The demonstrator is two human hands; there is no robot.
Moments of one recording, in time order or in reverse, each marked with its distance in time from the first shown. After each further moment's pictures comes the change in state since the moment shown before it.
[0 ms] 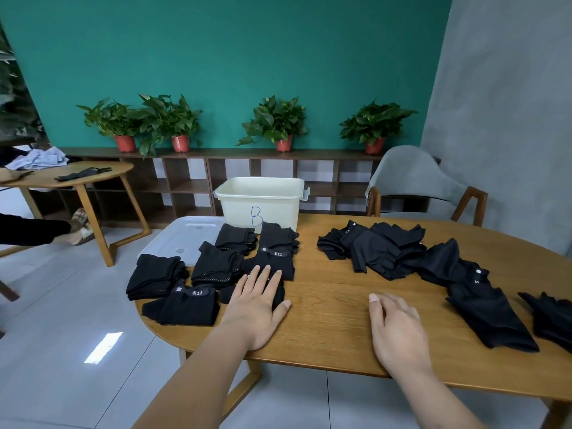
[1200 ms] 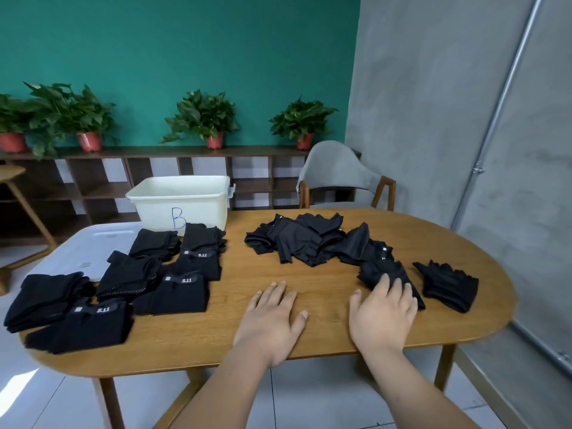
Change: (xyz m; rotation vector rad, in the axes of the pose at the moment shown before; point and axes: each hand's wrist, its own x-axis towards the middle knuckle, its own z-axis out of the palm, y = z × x) left_hand -0.001 0.170 0.009 -0.190 -0.035 0.243; right_hand 0.004 0.078 -0.048 -0.371 0.321 0.321
